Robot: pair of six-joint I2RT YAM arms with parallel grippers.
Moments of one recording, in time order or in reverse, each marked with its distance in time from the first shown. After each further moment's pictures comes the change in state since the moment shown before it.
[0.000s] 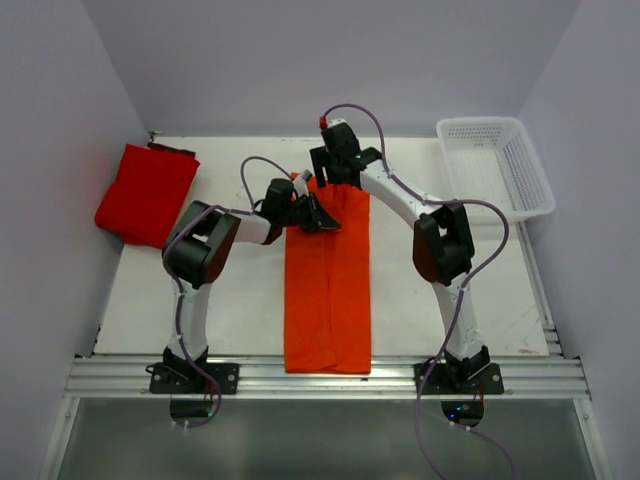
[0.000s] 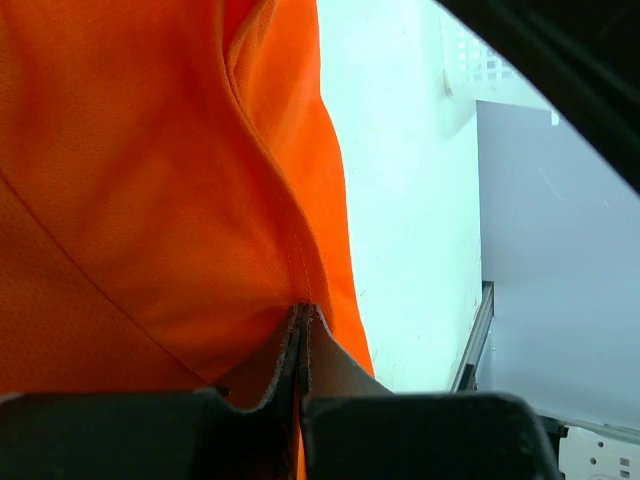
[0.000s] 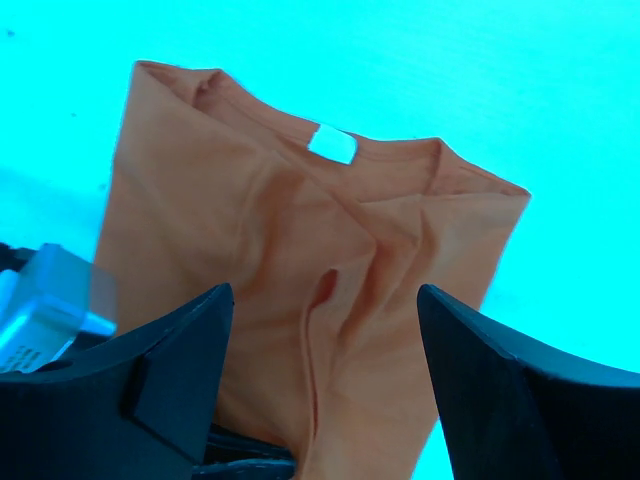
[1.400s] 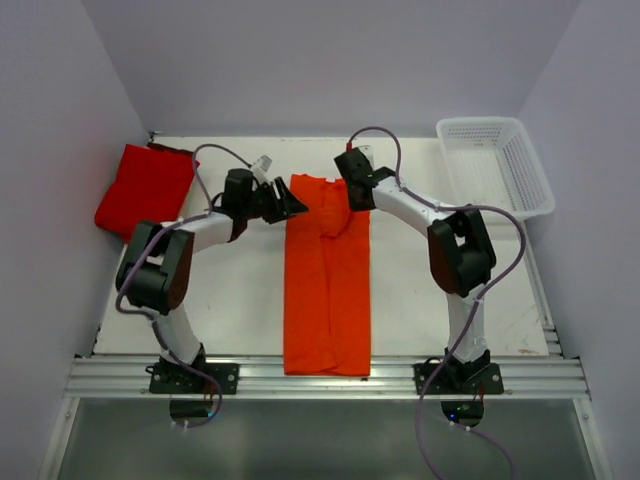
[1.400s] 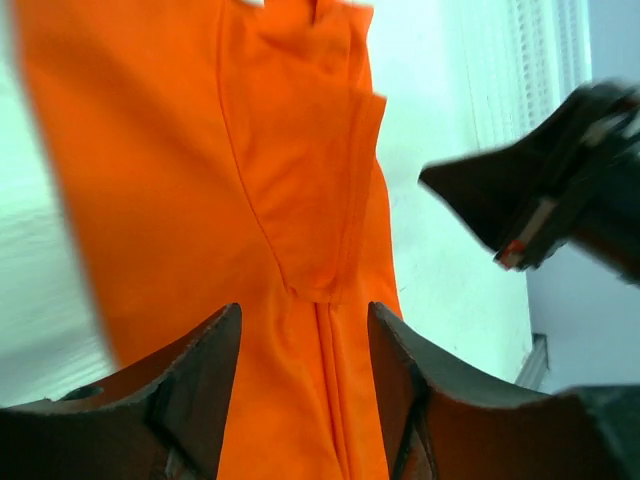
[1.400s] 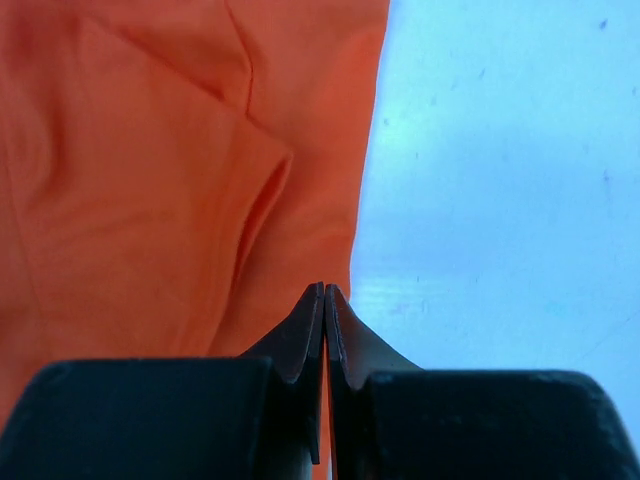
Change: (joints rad) left arm 0.137 -0.241 -0.133 -0.154 -0.062 0.146; right arm -0.013 -0.141 -0.303 -0.048 0.185 0.163
